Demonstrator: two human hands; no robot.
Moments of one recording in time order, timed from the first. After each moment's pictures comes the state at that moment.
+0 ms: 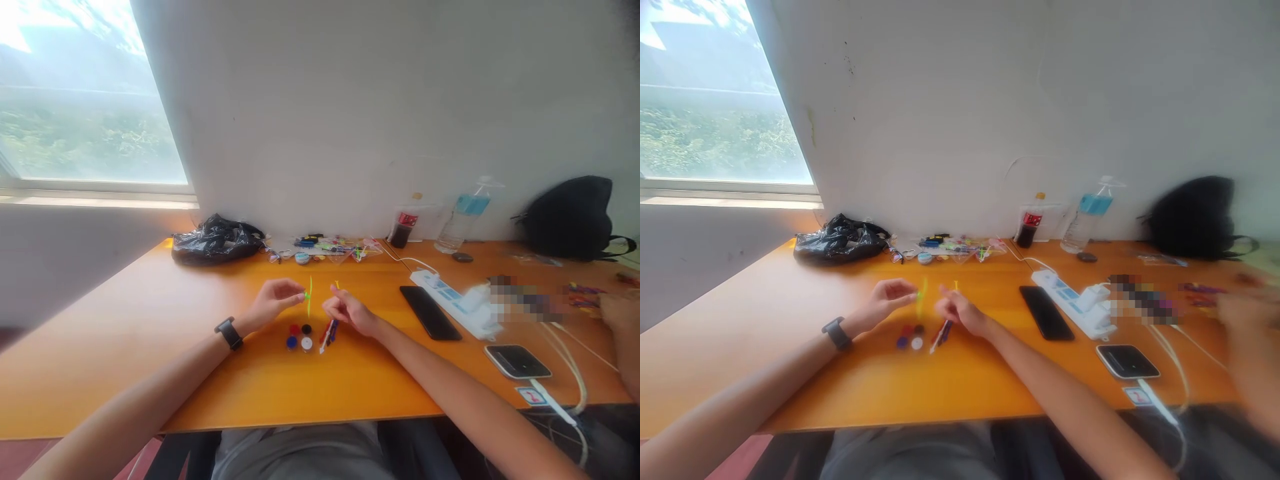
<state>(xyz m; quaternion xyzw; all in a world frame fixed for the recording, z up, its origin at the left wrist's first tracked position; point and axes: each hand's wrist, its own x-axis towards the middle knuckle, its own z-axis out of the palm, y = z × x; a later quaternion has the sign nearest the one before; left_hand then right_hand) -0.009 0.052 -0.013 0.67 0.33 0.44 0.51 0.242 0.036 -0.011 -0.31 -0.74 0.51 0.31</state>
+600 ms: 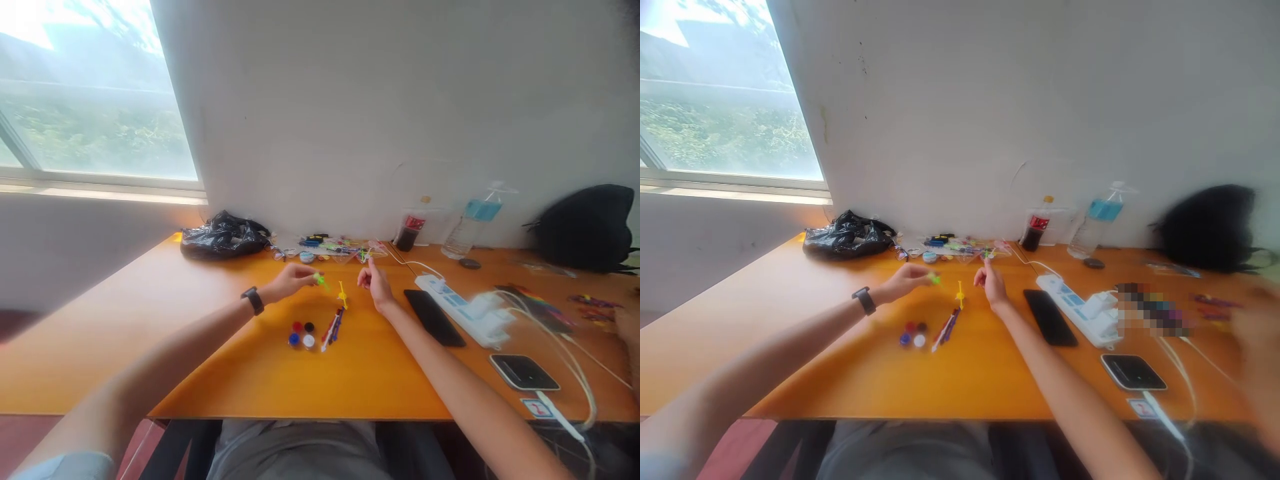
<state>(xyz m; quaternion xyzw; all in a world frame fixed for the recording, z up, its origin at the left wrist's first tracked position) 0.020 0.108 -0.005 0.72 0.30 0.39 0.50 0.300 0.103 -0.025 -0.49 -0.57 0.34 0.56</state>
